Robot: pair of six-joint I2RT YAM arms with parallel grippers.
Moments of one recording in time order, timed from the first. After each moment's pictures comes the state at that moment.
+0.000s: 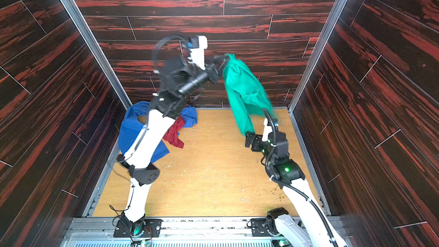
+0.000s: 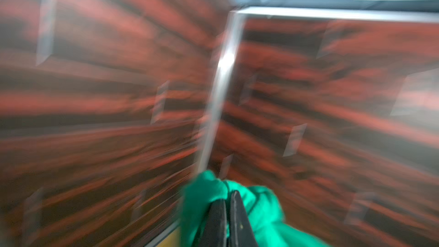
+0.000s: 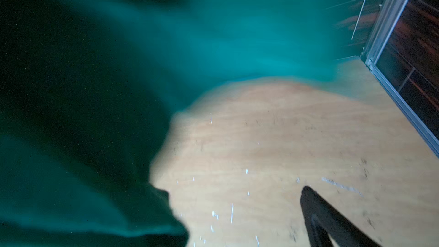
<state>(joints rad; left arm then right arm) -0.64 2.20 2.74 -0.29 0.22 -0.34 0.31 0.86 0.85 -0.36 0.06 0.33</state>
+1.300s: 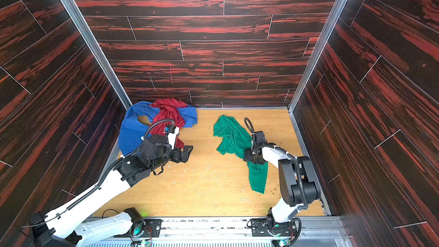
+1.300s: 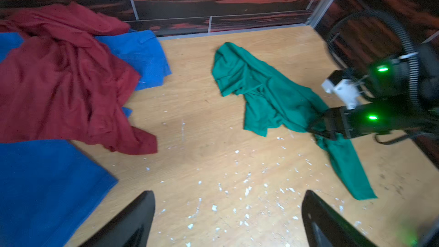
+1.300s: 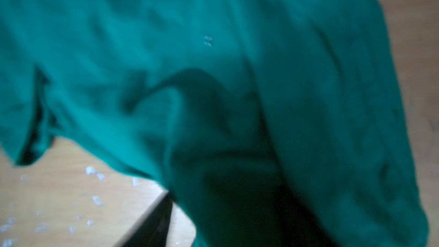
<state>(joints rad) -0.68 1.08 0.97 -0.44 -0.14 -0.32 0.21 1.65 0.89 -0.43 -0.10 0.31</state>
